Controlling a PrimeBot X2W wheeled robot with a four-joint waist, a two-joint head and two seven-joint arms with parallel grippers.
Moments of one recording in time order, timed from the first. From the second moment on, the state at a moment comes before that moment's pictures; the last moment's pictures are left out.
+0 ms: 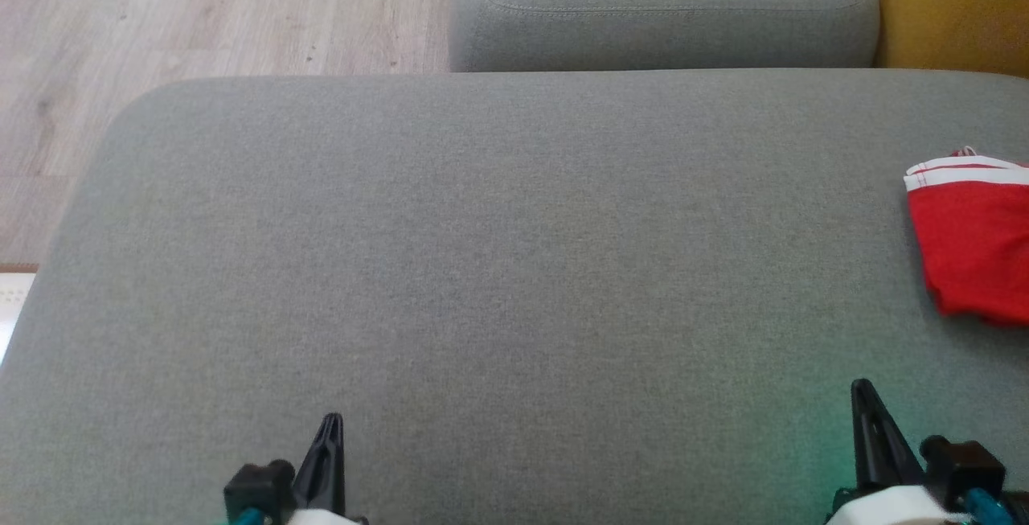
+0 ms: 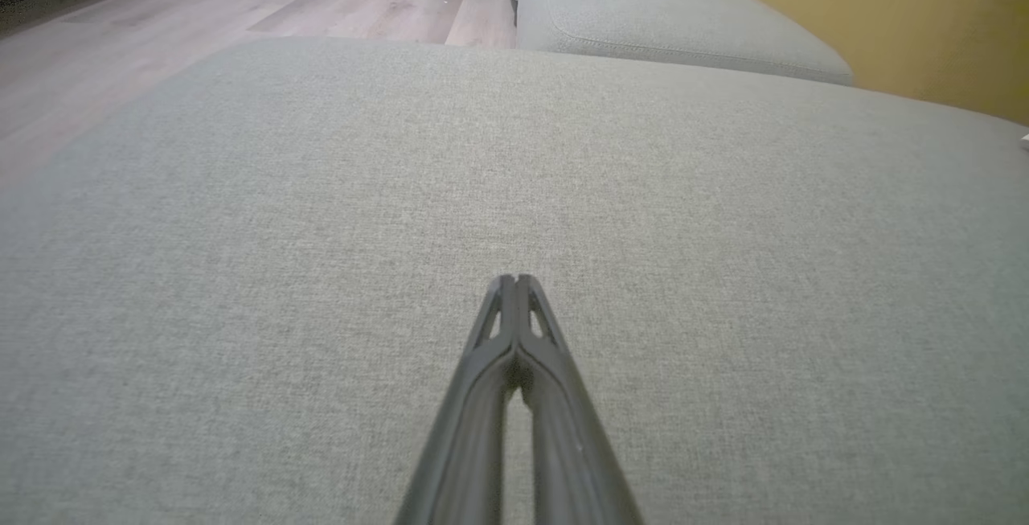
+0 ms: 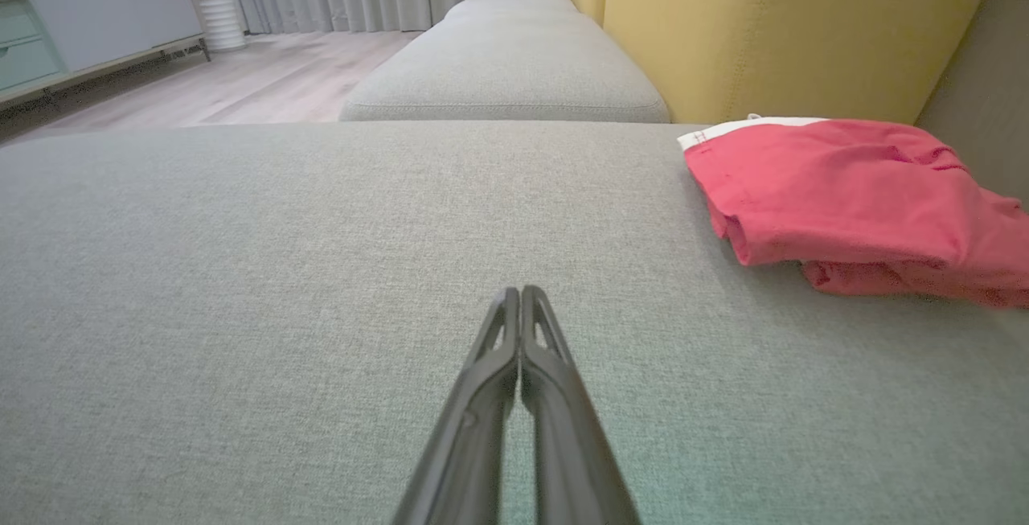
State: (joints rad) left arm 0.16 0.05 -0.25 0.27 -0.17 0.12 -0.24; right arm 0.14 -0.04 -0.10 0.32 0.00 0.12 -0.24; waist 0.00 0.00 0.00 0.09
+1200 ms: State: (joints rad) left arm 0.11 0.06 -0.19 0.27 -0.60 0.05 -0.17; right arm 0.11 -0.04 -0.11 0.31 0.45 0.12 -0.14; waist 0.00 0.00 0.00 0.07
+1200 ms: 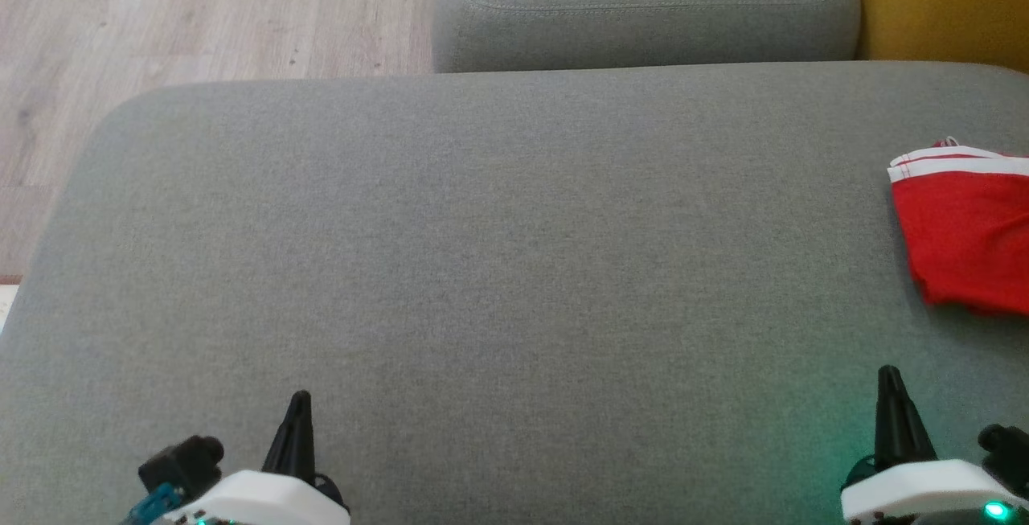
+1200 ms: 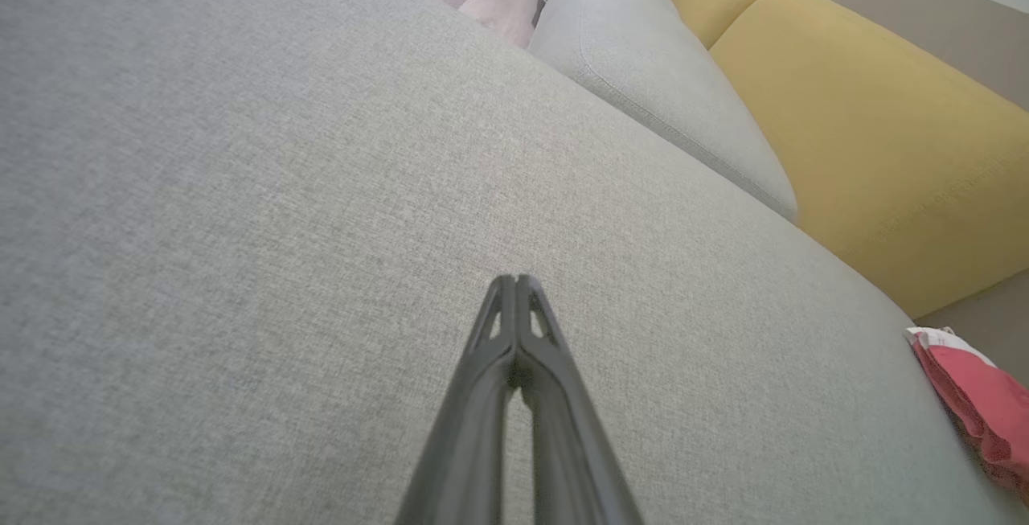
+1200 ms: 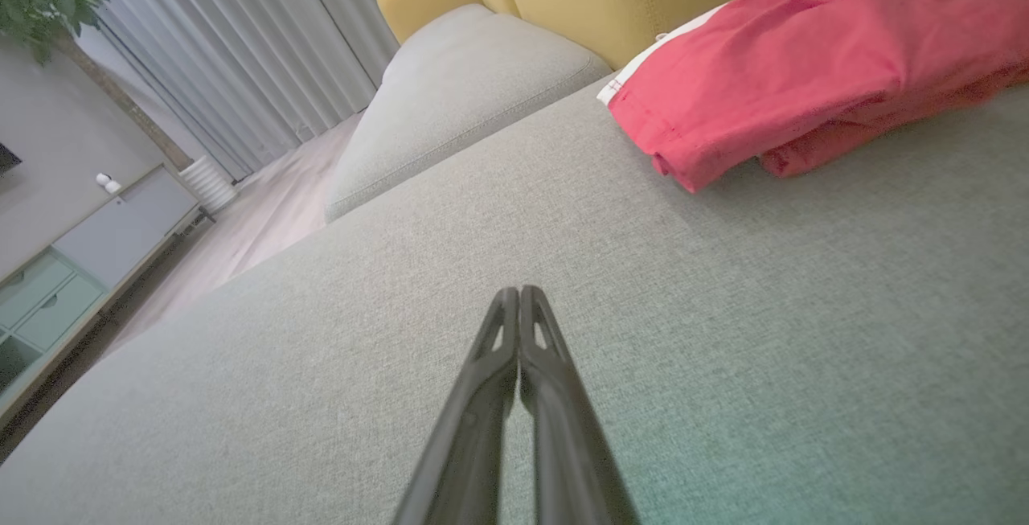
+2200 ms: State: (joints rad) left arm 0.06 0.07 -0.12 0.27 -0.97 -0.01 -0.09; right arm 0.04 -0.04 -0.12 0.30 0.85 0.12 -0.05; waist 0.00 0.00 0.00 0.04
